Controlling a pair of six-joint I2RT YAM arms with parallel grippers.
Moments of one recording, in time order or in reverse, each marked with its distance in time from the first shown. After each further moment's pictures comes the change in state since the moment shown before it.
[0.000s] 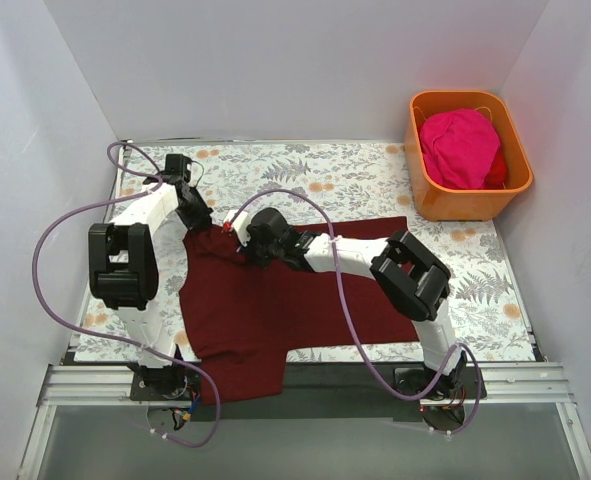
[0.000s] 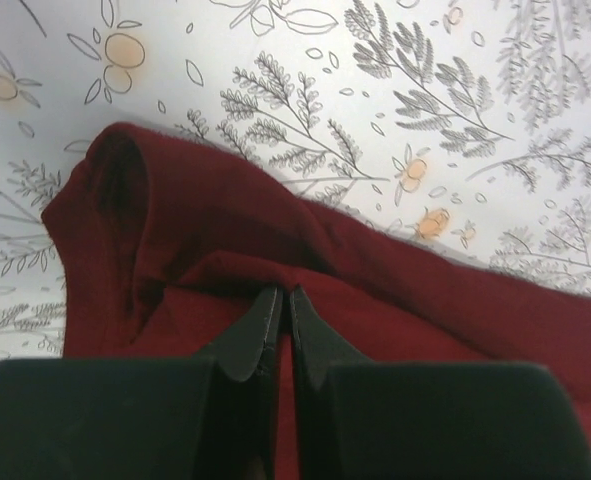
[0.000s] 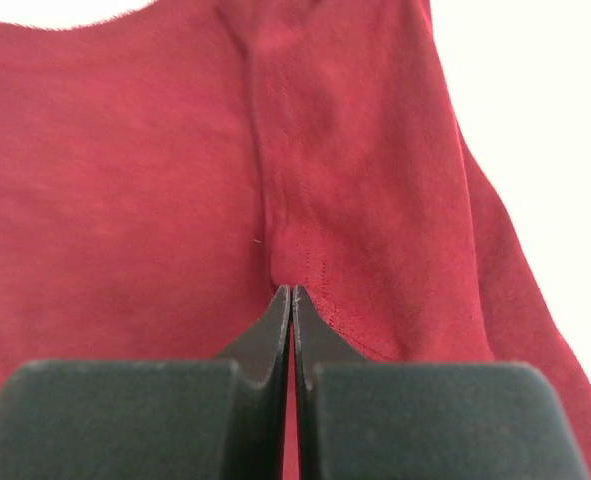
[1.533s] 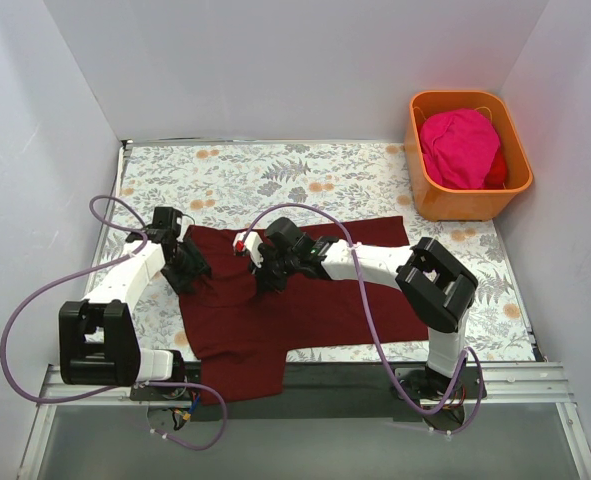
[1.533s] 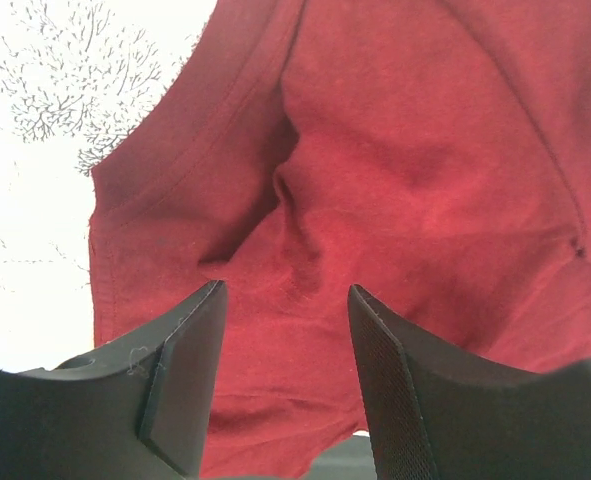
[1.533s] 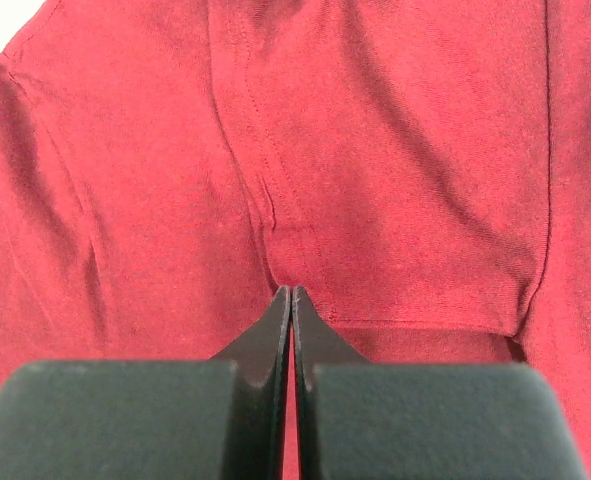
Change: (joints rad) left arm 0.000 -0.529 -0.521 -0.146 0.005 -0.072; right arm 0.012 -0.179 -0.162 -0.178 -0.308 0.015
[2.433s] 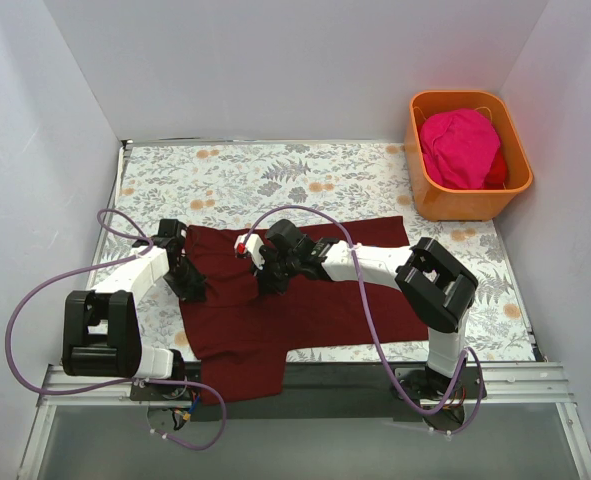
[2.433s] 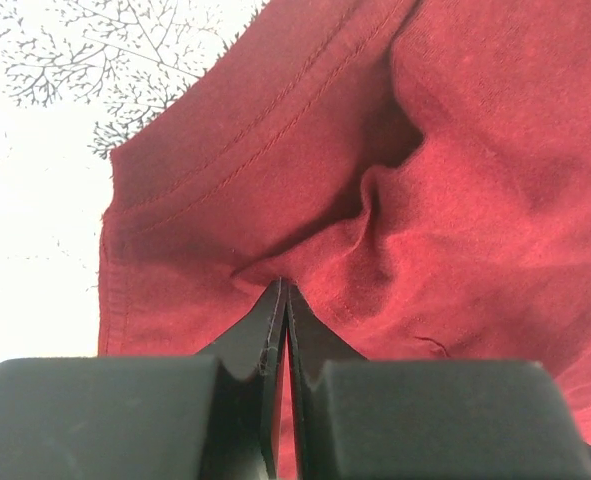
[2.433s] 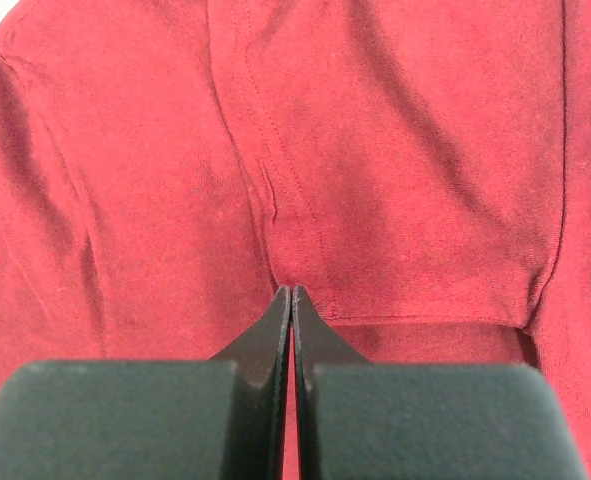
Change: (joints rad) left arm 0.000 0.047 -0.109 0.052 -0.004 -0.051; right arm 0.000 0.000 -0.015 -0.005 -0.001 -0.005
